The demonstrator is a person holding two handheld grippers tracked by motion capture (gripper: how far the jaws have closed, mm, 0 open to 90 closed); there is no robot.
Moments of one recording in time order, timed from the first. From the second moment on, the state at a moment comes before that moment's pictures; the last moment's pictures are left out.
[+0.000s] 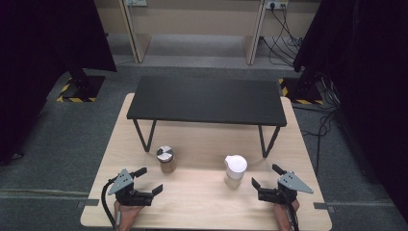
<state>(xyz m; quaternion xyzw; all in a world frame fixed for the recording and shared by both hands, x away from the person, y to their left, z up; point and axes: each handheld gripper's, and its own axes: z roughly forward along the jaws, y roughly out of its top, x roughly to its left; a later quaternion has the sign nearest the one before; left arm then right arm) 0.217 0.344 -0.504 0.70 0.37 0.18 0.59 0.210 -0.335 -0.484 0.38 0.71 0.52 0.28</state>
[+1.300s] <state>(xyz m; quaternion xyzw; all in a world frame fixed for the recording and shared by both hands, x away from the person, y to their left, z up) 0.214 0.337 -0.504 0.68 0.37 0.19 0.60 0.209 -0.334 -0.484 0.38 0.71 0.52 0.29</state>
